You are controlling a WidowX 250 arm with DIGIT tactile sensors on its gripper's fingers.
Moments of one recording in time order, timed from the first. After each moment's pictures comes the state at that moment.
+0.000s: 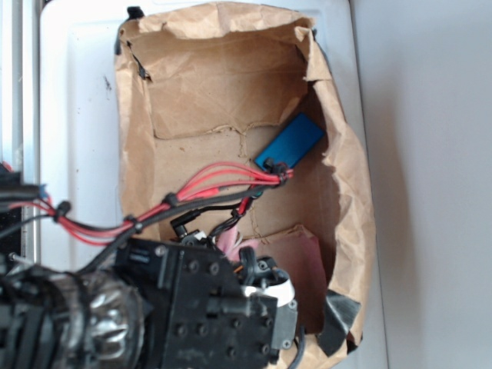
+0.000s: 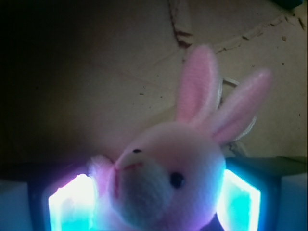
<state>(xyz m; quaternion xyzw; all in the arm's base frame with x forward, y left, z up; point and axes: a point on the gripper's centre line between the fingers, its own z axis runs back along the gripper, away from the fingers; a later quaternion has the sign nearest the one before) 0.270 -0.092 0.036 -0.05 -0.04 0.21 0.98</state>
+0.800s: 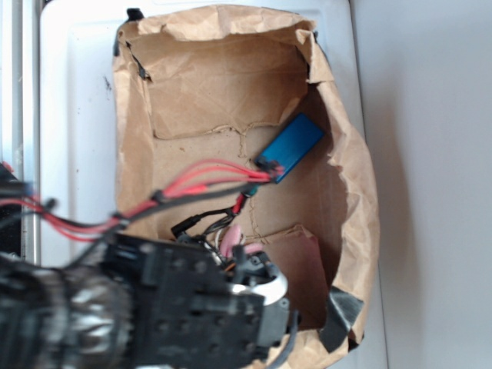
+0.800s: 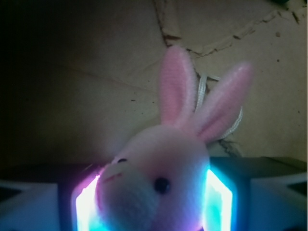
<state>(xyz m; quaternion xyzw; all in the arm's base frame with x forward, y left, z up) 0.261 -0.079 0.037 -0.03 -0.06 0.23 0.97</state>
